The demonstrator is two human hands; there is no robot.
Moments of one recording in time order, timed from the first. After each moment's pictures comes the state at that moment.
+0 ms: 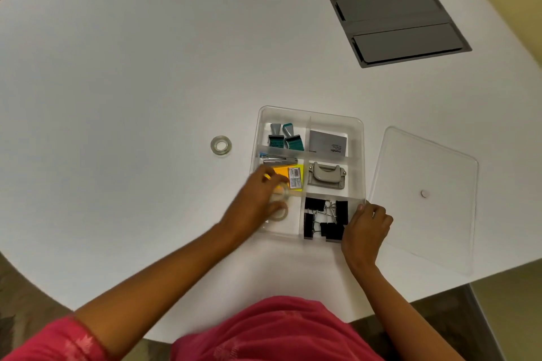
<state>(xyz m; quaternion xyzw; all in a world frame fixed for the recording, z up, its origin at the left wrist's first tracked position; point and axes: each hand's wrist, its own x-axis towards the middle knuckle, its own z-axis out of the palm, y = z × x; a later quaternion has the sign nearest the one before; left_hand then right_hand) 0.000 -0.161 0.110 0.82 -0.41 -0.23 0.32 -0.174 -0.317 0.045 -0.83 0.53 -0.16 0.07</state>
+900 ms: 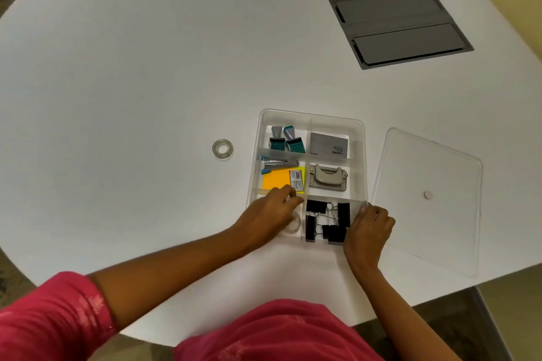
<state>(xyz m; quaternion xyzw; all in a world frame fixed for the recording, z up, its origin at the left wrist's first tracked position) -0.018 -0.170 0.091 0.78 -0.59 -0.12 0.18 -0.175 -0.319 0.040 -0.83 0.52 -0.17 0.06</state>
